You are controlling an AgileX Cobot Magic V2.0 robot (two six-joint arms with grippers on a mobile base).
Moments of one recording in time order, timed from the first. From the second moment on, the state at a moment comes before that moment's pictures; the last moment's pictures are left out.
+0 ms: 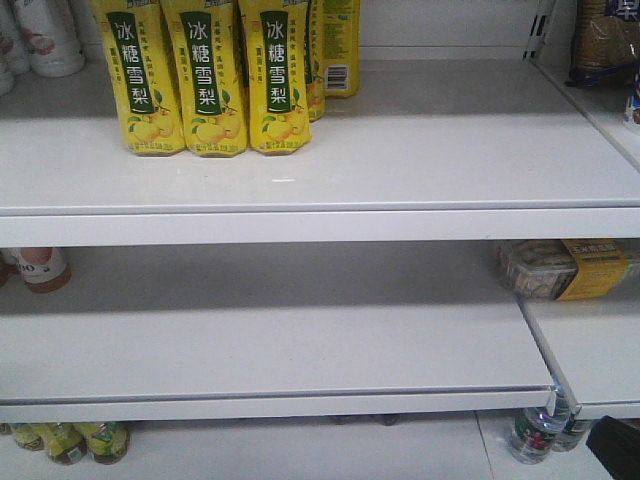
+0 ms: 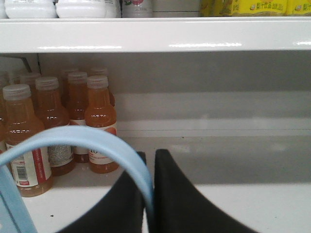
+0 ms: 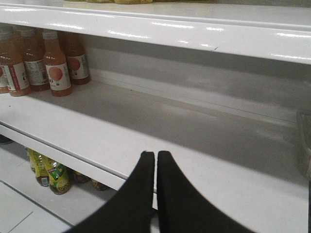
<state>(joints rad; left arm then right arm) 0.03 -0.01 0.04 -0.05 0.07 -0.05 0.49 0.11 -0.20 0.11 0.36 -0.10</state>
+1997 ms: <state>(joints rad) 0.03 -0.01 0.04 -0.05 0.08 -0.06 0.01 0.05 0.01 0.11 0.26 -0.06</state>
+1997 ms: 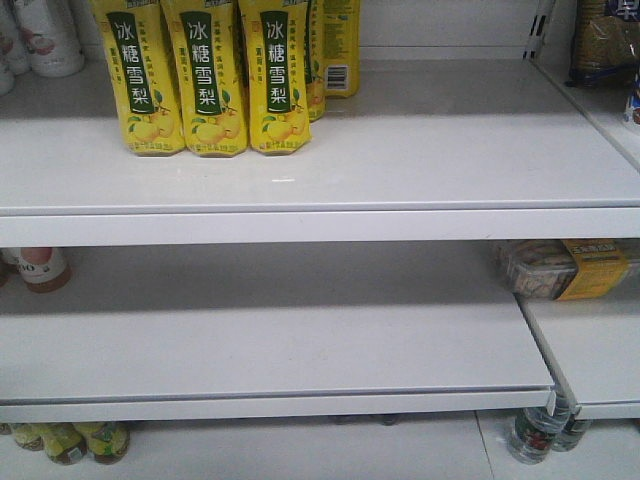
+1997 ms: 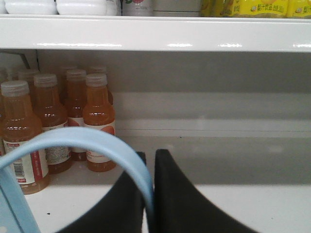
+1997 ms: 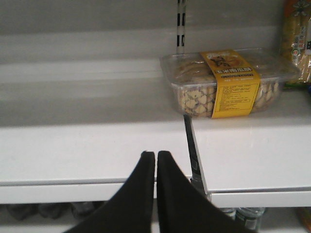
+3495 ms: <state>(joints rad) 0.03 -0.01 0.04 -0.05 0.08 -0.06 0.01 -0.01 0.03 0.06 -0.05 -0.01</state>
